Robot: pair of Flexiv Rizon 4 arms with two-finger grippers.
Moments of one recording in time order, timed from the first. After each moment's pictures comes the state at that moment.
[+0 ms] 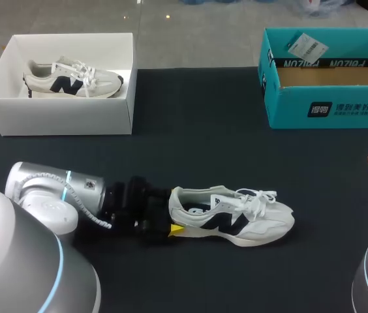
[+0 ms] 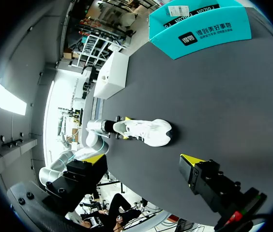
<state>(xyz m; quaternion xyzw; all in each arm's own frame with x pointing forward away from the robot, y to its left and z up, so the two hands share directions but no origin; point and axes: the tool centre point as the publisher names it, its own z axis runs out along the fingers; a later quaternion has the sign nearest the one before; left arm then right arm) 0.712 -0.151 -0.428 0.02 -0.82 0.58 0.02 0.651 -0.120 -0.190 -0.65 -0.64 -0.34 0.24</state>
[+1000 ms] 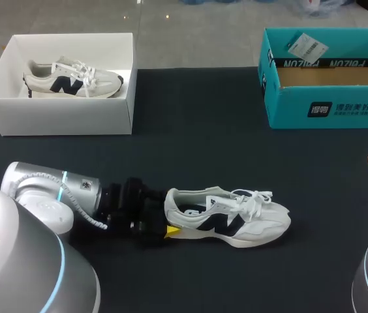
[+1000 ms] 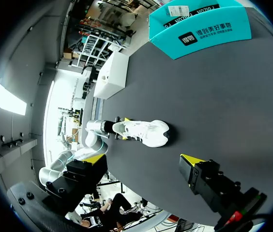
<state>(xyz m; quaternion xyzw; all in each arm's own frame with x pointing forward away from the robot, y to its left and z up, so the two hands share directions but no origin) 0.709 -0.143 -0.429 0.03 -0.82 0.57 0.02 0.651 -0.120 -0.190 -0.65 -0.64 -0.34 0.24</state>
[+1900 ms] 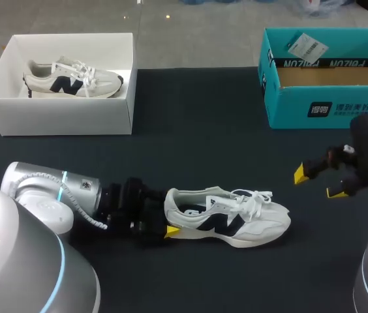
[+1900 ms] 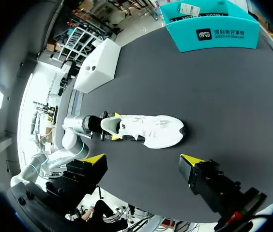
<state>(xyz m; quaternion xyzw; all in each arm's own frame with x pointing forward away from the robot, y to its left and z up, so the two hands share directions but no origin) 0.709 -0.143 -0.429 0.03 -0.82 0.57 0.02 0.636 0.006 -0.213 -0.68 -0.67 -0.26 0.13</state>
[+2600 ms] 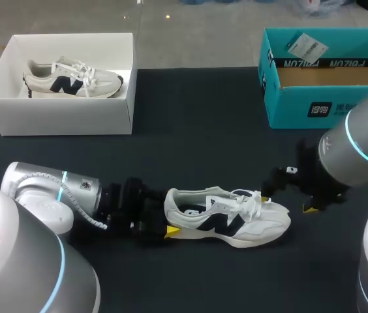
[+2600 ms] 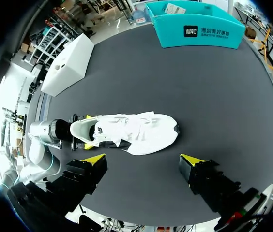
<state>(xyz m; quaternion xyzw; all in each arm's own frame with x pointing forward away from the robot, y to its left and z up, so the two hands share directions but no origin) 0.709 -0.143 -0.428 0.03 -0.82 0.57 0.02 0.640 0.046 -0.268 -0.74 -0.66 -0.17 0.02</state>
